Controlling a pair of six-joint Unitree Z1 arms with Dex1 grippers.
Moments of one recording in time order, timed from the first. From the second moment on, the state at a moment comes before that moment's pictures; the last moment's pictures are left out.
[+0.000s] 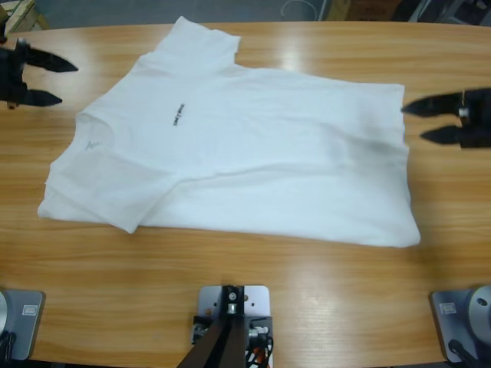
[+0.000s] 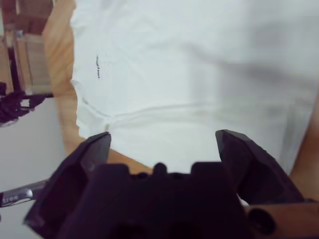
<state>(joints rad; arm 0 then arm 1) 0.00 1.62 -1.05 0.53 -0.64 -0.33 0.02 1.35 -0.75 0.37 0.65 0.43</state>
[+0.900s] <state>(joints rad) -0.04 1.73 -1.19 0.77 -0.64 -0.20 0.18 1.34 -0.46 0.28 0.42 0.77</state>
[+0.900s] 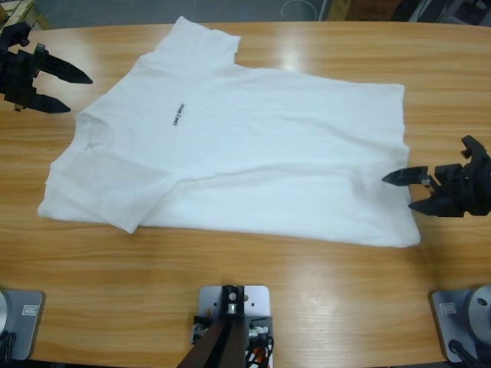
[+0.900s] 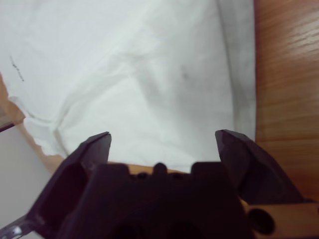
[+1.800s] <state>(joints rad) -0.04 1.73 -1.13 0.80 -0.64 -0.15 0.24 1.39 -0.36 0.18 0.39 0.87</state>
